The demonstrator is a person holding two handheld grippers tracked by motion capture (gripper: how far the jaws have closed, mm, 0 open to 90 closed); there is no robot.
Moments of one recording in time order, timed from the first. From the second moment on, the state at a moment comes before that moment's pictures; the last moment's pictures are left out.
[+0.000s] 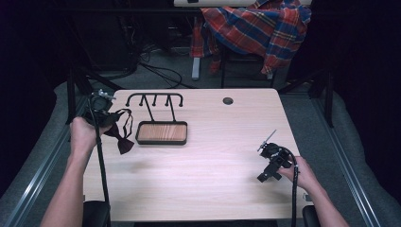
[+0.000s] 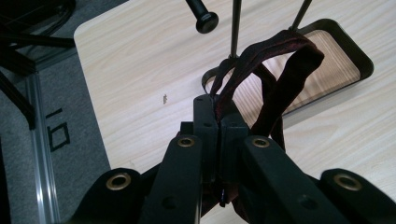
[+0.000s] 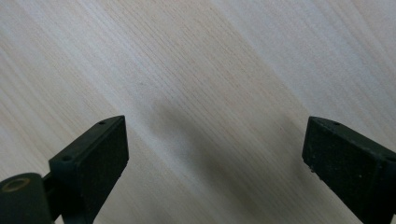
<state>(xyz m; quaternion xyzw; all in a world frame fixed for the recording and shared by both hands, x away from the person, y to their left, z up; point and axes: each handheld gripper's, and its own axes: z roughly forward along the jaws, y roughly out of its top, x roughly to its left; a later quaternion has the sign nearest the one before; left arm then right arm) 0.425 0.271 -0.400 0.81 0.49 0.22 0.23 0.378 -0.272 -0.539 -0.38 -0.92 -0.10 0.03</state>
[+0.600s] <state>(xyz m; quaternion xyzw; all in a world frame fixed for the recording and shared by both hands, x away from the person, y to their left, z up) 0.443 0.263 -0.379 0.81 0.48 0.24 0.23 0.380 -0.272 -0.538 -0.37 -0.92 -0.08 0.03</state>
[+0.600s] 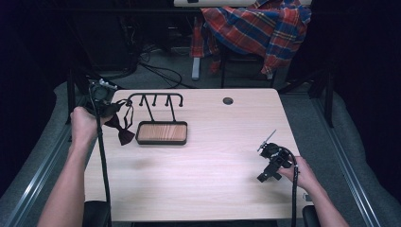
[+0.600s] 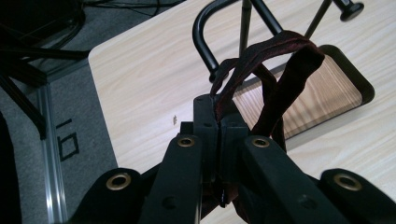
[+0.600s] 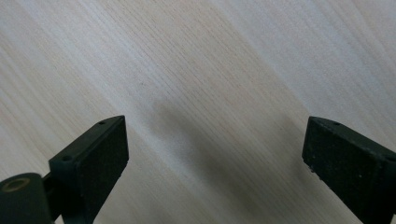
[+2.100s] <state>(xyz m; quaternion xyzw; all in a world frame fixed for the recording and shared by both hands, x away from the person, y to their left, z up) 0.488 0.262 -0.414 0.80 0.51 0.24 0.20 0.378 -0.271 -0.540 -0.37 -0.92 -0.09 0.03</state>
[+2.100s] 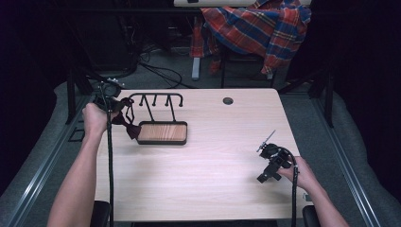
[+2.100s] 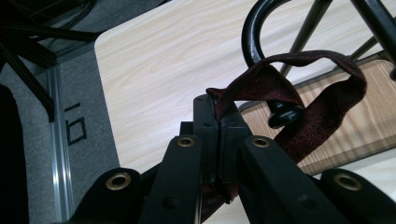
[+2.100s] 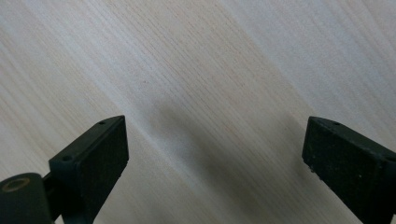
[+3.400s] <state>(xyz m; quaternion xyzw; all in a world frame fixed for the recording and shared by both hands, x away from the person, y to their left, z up) 0.490 0.258 -0.436 0.79 0.53 0.24 0.20 0.377 -0.270 -0.541 -0.37 -0.92 -0.09 0.04</state>
